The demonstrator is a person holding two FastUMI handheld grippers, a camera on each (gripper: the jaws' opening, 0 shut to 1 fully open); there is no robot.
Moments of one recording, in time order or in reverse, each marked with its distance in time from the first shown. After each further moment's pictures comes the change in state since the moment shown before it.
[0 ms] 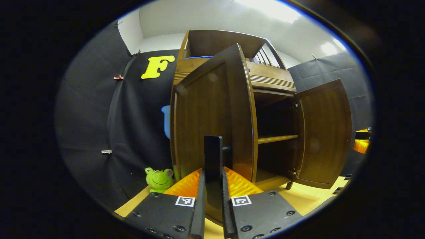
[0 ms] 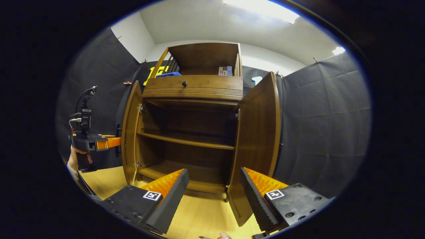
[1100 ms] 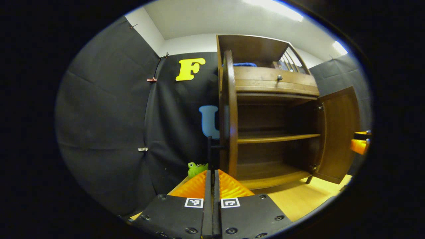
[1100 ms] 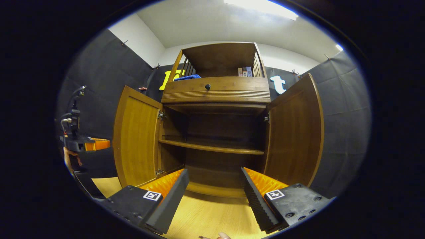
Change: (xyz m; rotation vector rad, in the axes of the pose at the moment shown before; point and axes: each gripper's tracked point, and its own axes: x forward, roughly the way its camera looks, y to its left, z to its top) left arm -0.103 0.067 0.027 0.007 0.016 0.170; right arm 0.021 0.074 0.013 0.048 0.002 0.139
